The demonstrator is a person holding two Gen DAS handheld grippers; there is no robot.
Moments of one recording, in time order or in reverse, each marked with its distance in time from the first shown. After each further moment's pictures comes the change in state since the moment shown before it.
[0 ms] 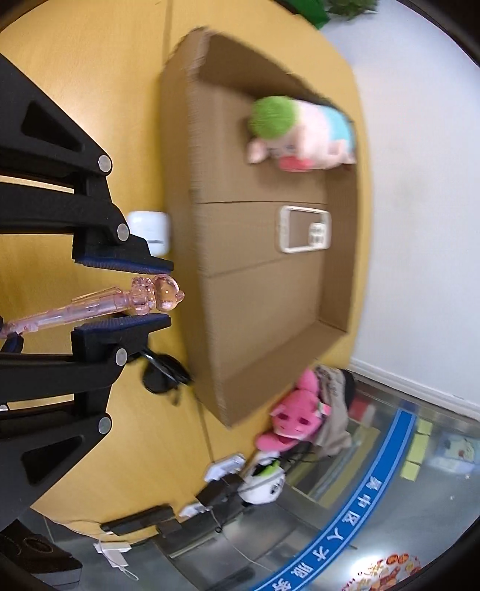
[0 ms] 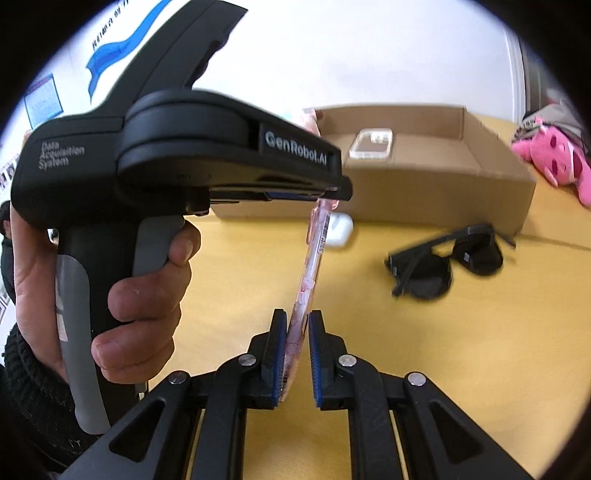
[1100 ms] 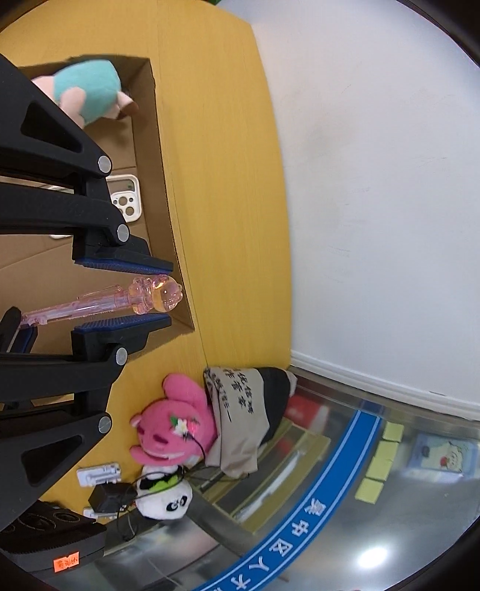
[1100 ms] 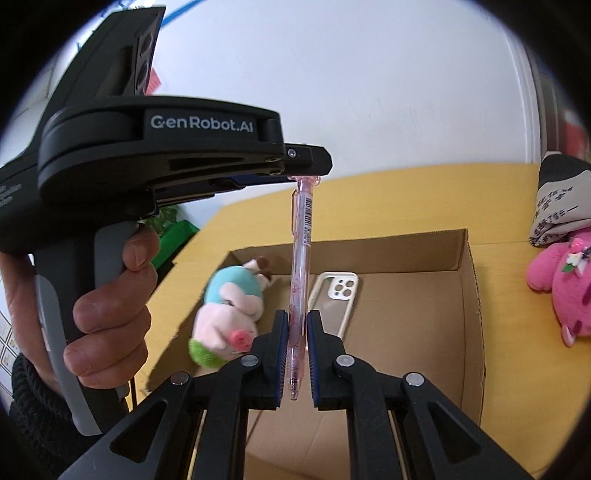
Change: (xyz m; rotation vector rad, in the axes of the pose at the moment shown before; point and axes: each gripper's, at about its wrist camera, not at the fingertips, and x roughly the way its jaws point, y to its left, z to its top) left arm 0.113 -0.011 0.296 0.089 -0.039 -0.029; right arm 0.054 -0.129 0.263 0.099 -0.078 0.072
